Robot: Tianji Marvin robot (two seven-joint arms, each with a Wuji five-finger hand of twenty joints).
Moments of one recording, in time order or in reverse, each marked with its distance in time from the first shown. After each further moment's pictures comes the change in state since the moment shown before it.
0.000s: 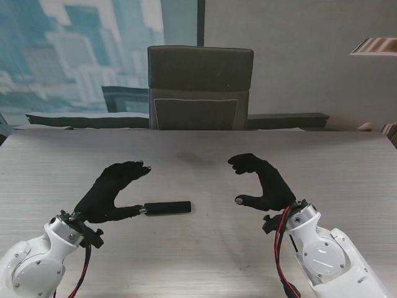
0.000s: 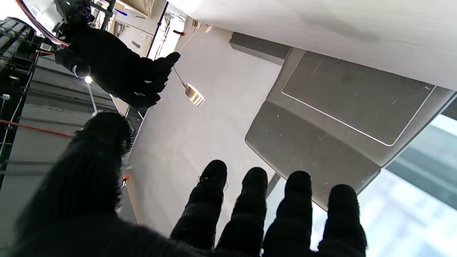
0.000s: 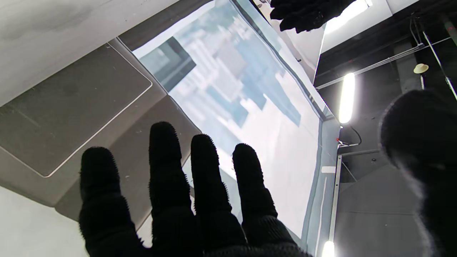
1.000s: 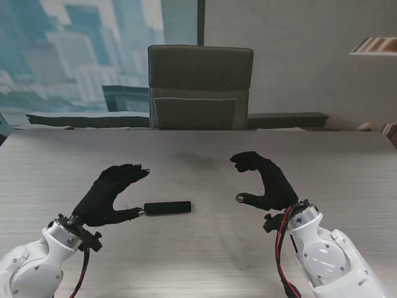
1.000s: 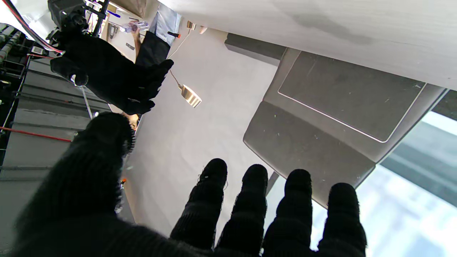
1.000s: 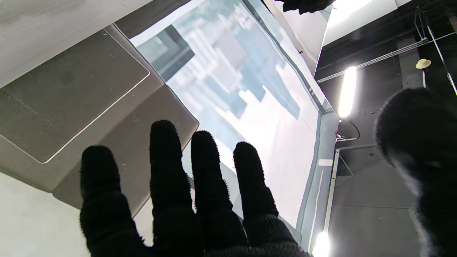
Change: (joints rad) left arm 0.031 -0.003 -0.011 -0.023 0.037 0.018 0.022; right arm -0.012 -0.007 0.010 -0.017 -0.028 -0.001 -0.043; left_hand 0.000 0.000 0.016 0.000 0.005 0.000 0.000 0.000 0.031 0.000 0.001 0.000 0.015 0.001 0.003 0.000 0.012 0.001 0.000 0.011; right_hand 0.015 0.000 0.008 0.000 0.013 -0.002 0.005 0.000 0.037 0.000 0.017 0.000 0.011 0.000 0.013 0.001 0.020 0.003 -0.032 0.050
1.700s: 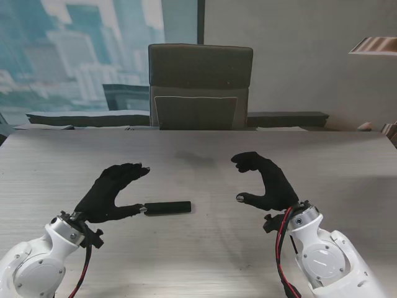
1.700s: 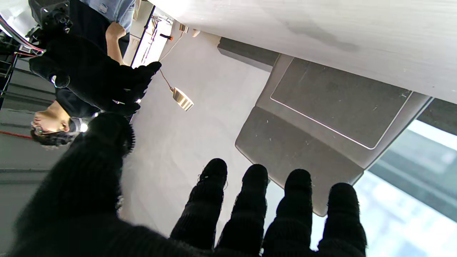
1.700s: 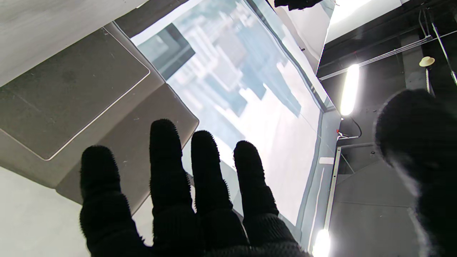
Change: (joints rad) left arm -0.030 0.003 0.017 0.021 -0.021 0.043 -0.030; right arm -0.008 -0.004 0.001 -0.004 -0.011 0.005 -0.018; left_hand 0.000 0.000 0.000 0.000 0.000 0.000 0.000 0.000 0.000 0.000 0.000 0.000 0.000 0.000 0.000 0.000 0.000 0.000 0.000 0.000; right_hand 0.000 0.011 -0.001 0.000 0.013 -0.005 -0.002 0.000 0.001 0.000 0.000 0.000 0.009 0.000 0.005 0.001 0.000 0.001 -0.013 0.014
